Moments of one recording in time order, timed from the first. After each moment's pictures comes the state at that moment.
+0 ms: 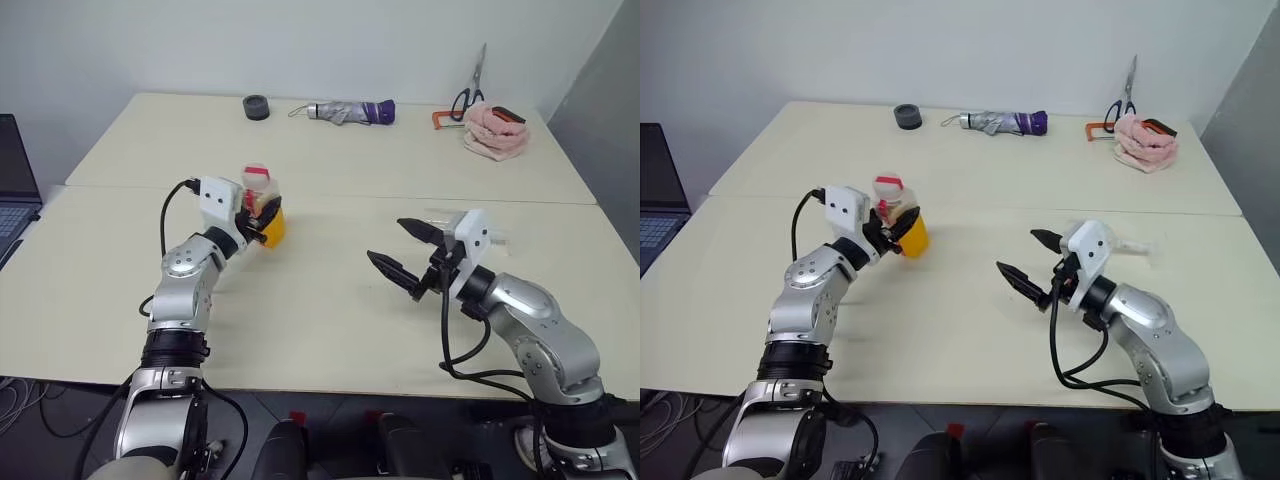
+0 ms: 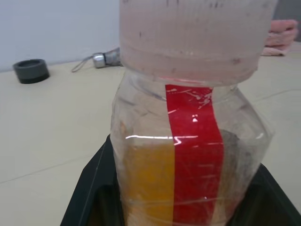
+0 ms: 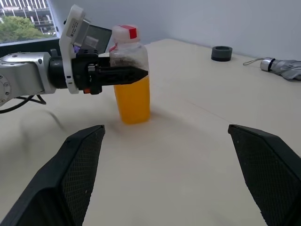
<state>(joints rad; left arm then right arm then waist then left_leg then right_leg) -0.56 0.38 0.11 0.27 -0.24 0.18 -0.57 -0.25 -0.42 0.02 -0.46 0.48 0.52 0.56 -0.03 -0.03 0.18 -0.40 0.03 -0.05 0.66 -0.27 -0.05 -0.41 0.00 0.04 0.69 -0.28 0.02</state>
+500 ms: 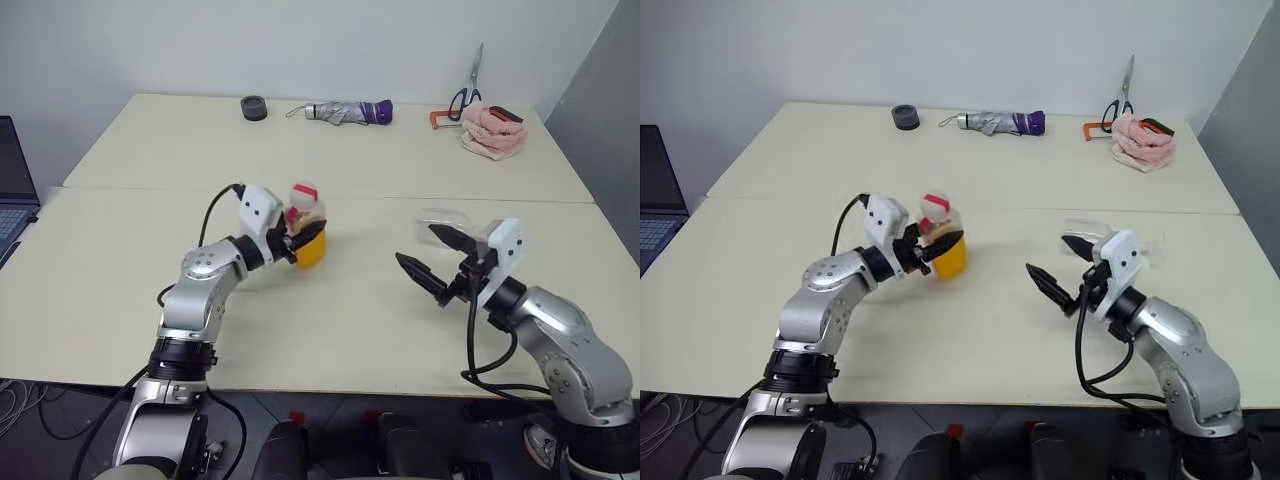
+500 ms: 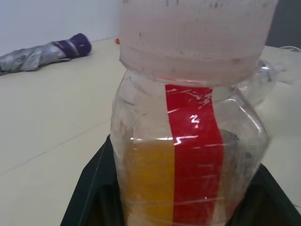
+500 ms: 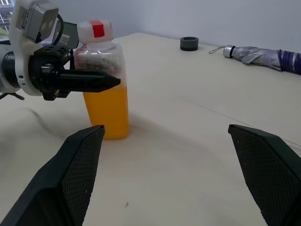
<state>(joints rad) -0.53 0.39 -0.01 0.10 -0.29 0.31 -0.77 -0.14 -0.46 -0.08 -0.52 0.49 0.51 0.54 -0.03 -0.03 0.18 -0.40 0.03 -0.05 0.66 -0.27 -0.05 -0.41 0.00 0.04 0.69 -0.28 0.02</state>
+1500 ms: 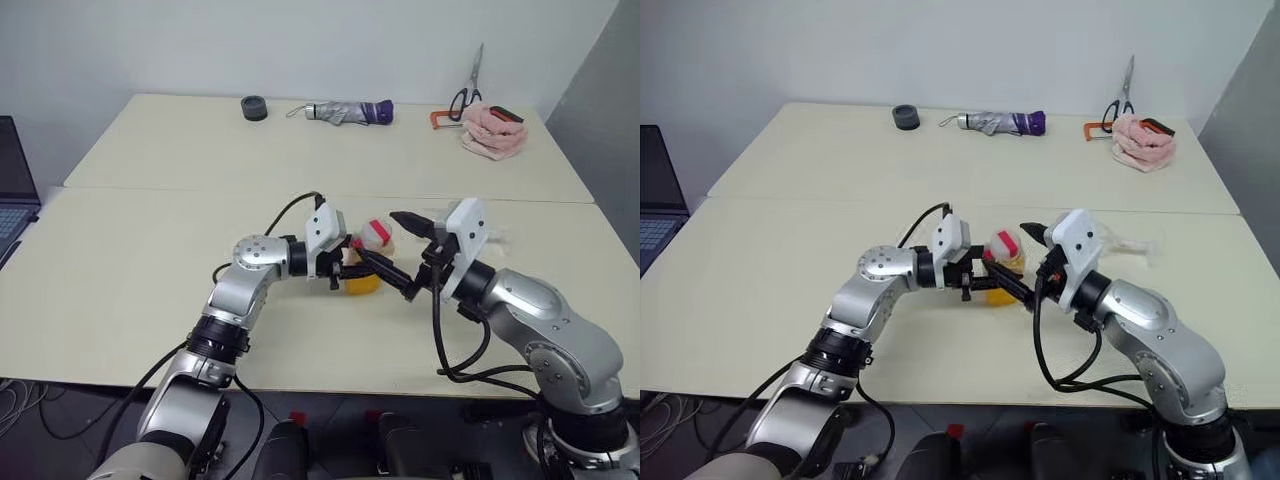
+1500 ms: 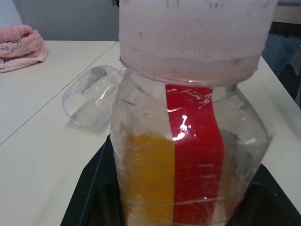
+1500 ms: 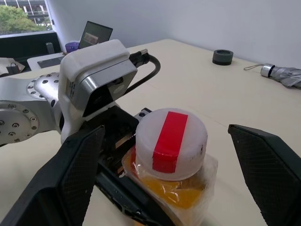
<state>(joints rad) -0.66 0.31 -0.21 0.24 -0.25 0.16 -1.12 -0.33 -0.44 0.06 -0.65 0.55 0.73 0.39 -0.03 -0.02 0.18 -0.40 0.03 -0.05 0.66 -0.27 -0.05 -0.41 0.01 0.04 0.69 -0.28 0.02</state>
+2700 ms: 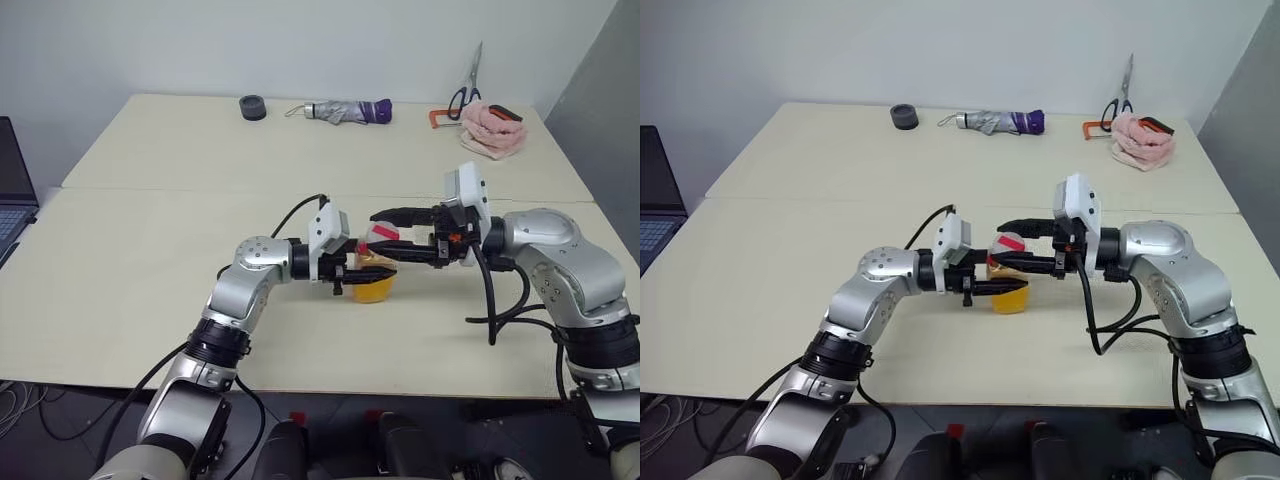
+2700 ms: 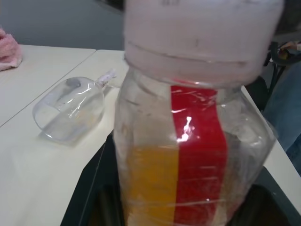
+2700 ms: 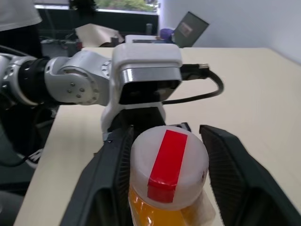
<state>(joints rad) -0.64 0.31 -0.20 0.16 -0.31 0.27 -1.13 -0.59 -0.63 0.07 -0.24 0.55 0.52 0.99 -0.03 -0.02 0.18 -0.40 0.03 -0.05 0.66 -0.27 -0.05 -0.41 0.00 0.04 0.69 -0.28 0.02</state>
